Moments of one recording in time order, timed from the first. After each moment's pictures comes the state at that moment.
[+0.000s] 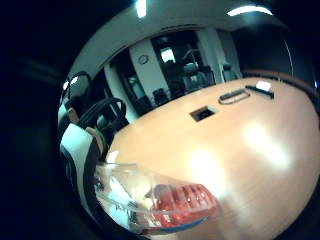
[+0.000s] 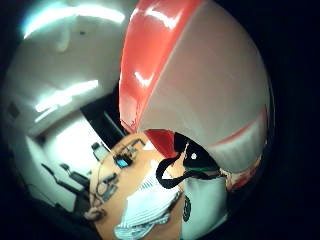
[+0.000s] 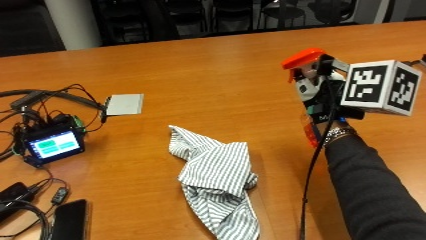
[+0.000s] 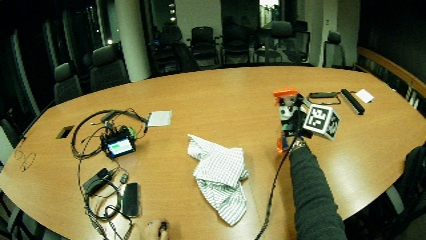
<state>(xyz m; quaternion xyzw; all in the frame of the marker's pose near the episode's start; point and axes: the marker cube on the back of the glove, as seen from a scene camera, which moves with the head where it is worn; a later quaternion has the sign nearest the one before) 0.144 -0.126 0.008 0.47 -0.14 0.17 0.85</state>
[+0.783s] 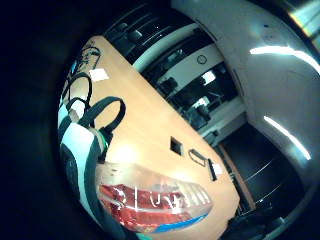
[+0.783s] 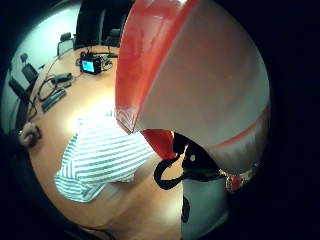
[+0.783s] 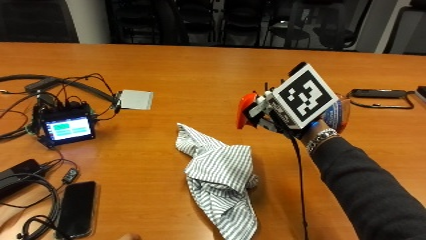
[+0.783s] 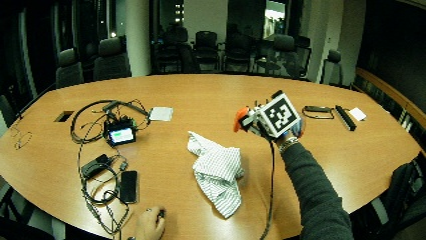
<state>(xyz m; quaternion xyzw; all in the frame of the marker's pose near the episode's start) 0.043 -0.155 0.034 0.34 0.24 -0.12 0.90</state>
